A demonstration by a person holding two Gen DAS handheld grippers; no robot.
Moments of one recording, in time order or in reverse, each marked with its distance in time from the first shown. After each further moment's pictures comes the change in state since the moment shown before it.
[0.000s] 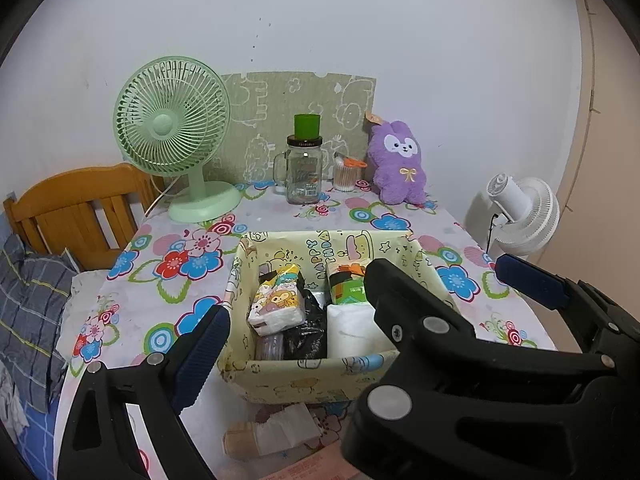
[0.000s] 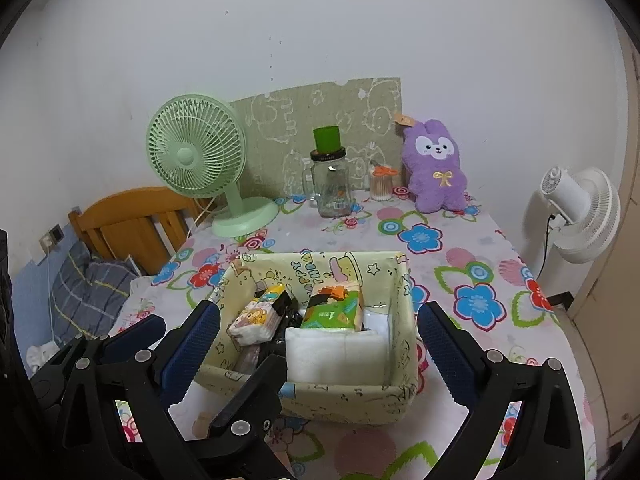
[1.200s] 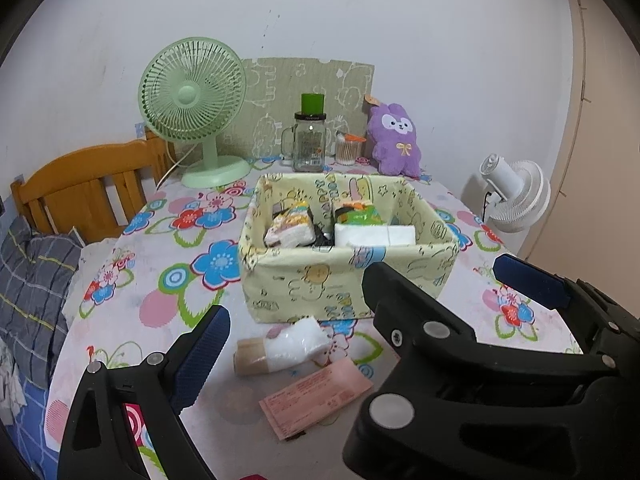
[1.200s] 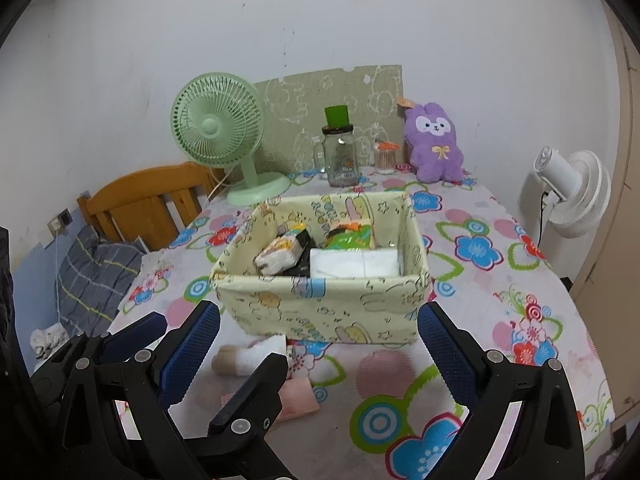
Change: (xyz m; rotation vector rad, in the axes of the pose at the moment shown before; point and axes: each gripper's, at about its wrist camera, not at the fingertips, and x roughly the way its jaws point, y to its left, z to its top) left arm -0.034 0.012 -0.069 -0.005 0.022 -0.005; right arm -0.036 0.022 -0.069 -0.008 0.031 0.015
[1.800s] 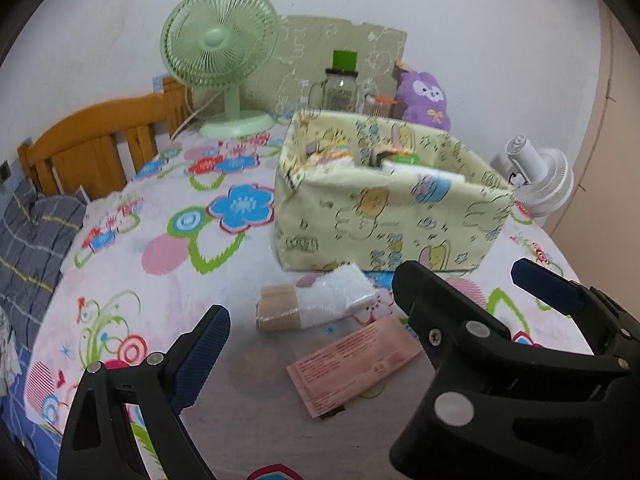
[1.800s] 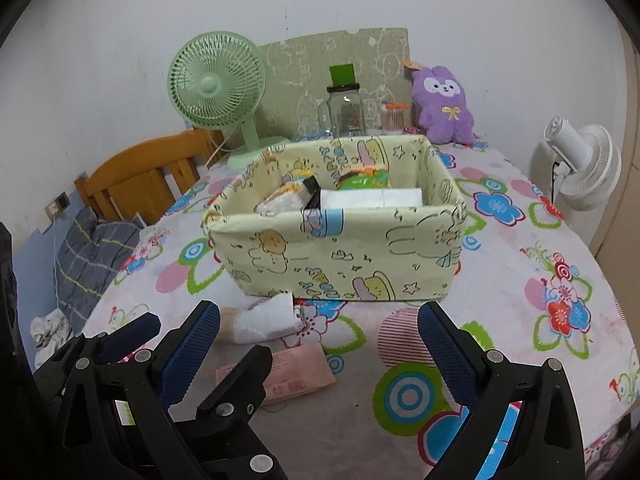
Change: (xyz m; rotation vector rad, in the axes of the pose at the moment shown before) left arm 0.034 0.029 -0.036 -0.070 0.100 0.036; right arm 0.039 0.008 -0.035 0.005 0.086 0.000
